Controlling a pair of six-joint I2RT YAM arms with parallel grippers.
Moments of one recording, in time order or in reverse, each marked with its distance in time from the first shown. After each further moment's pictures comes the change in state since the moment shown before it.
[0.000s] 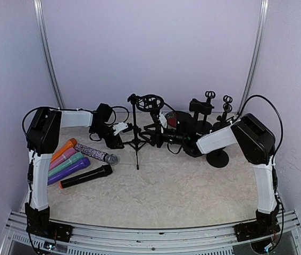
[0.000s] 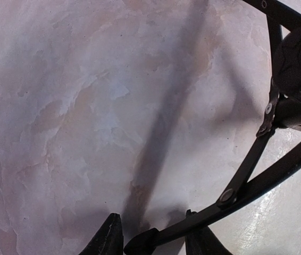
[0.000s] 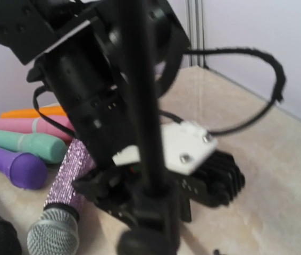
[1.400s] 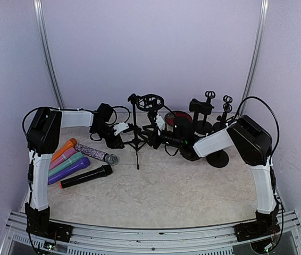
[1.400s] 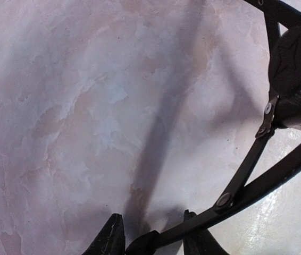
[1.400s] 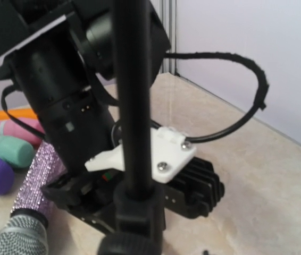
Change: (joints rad) left arm -0.008 0.000 0.005 -0.001 -0.018 0.019; right arm 0.035 0.029 -0.004 0.066 0.139 -0.056
